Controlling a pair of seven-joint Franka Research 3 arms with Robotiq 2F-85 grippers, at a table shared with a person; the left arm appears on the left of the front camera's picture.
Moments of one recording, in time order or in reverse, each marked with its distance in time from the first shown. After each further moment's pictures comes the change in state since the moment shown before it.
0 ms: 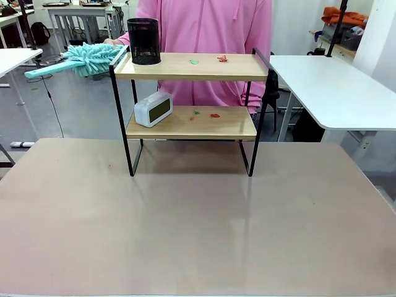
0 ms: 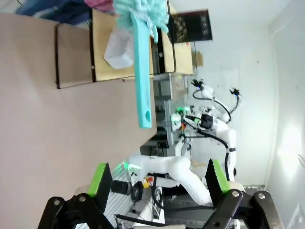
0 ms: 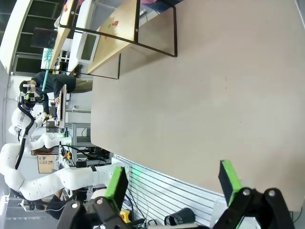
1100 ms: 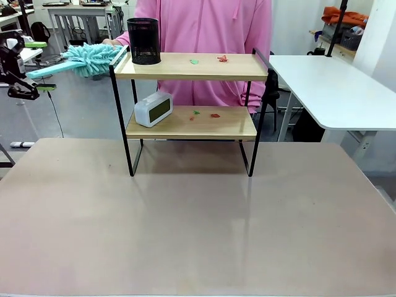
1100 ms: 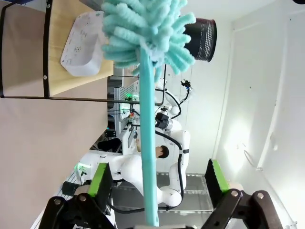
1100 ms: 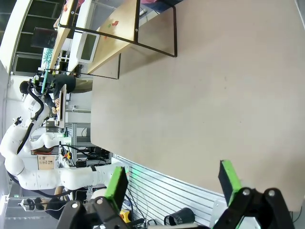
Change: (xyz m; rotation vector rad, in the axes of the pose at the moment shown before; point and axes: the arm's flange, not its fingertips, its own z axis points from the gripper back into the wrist) left arm 0.058 0.050 -0.105 -0.273 0.095 0.191; right arm 0.000 0.000 0.000 0.000 0.000 0.002
